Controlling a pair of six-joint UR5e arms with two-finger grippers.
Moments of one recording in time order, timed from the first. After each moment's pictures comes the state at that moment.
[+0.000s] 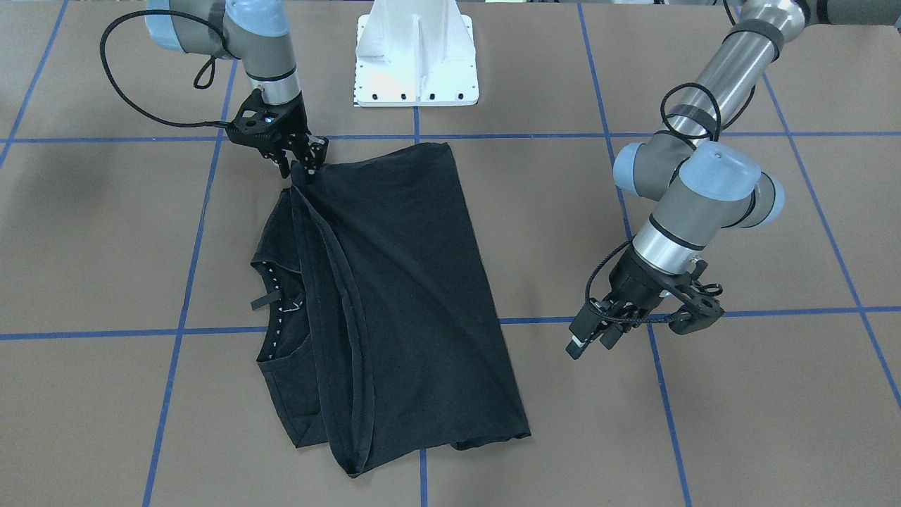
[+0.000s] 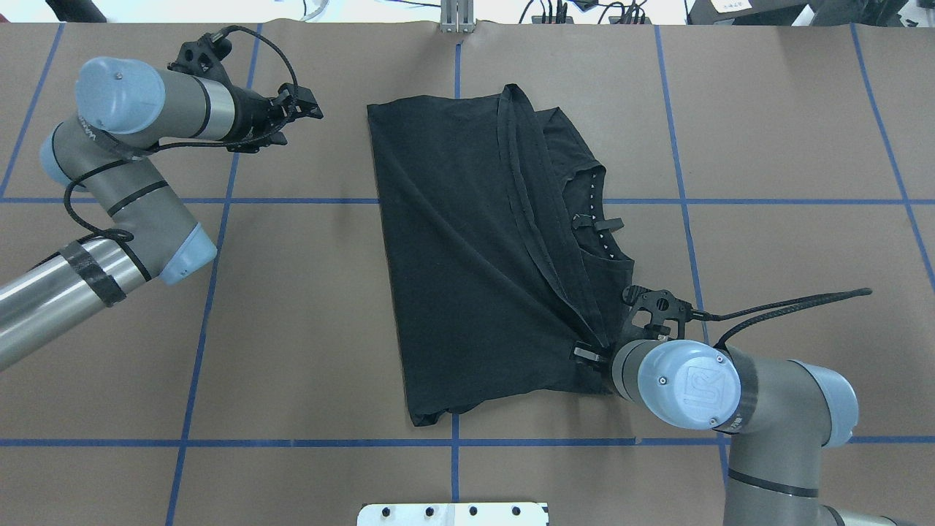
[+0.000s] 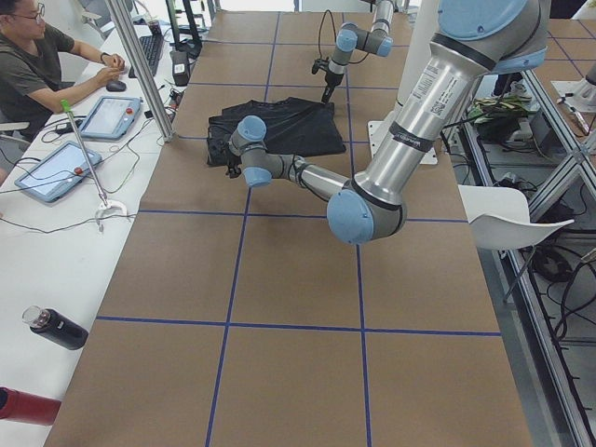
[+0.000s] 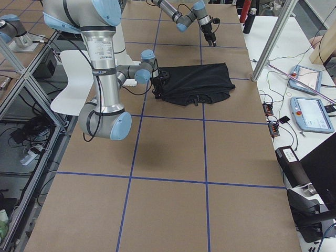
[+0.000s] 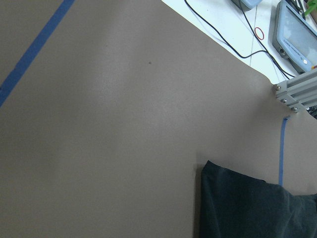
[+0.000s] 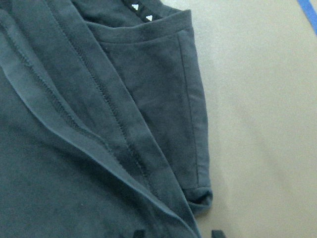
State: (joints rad) left arm -0.85 -2.13 -1.28 -2.53 -1.87 -1.58; right arm 0.28 -1.37 1.99 -1.42 1.52 1.73
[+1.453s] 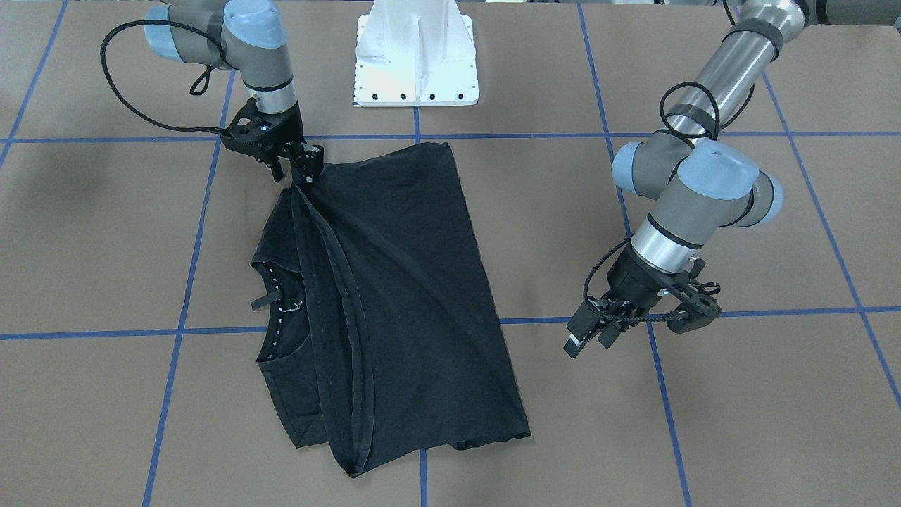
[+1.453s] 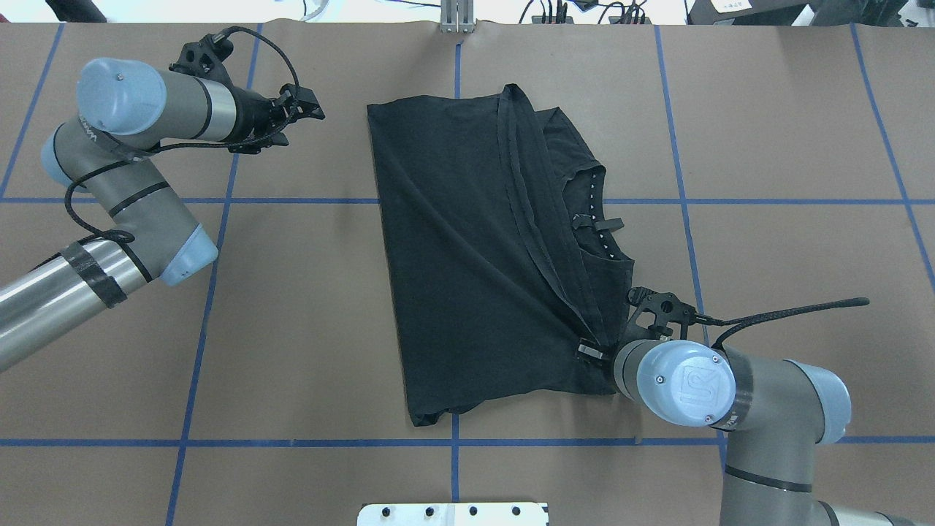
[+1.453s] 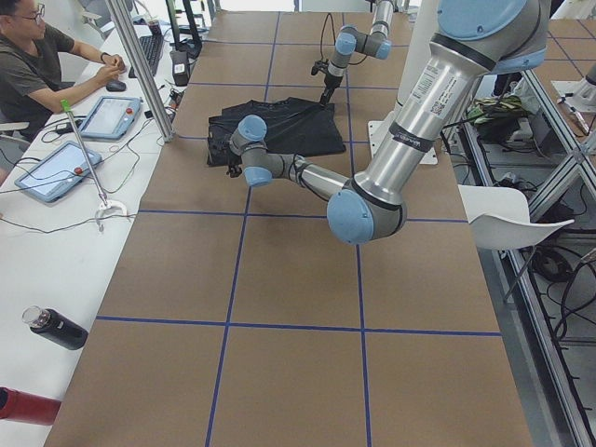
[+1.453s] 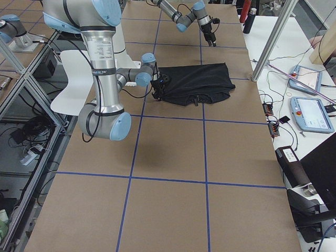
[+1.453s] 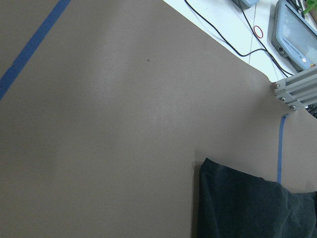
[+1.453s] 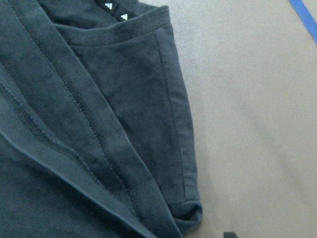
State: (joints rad) left arm -0.85 -2.13 -1.29 -2.53 -1.87 -1.58; right arm 0.28 -1.37 1.95 -1.40 1.52 1.77
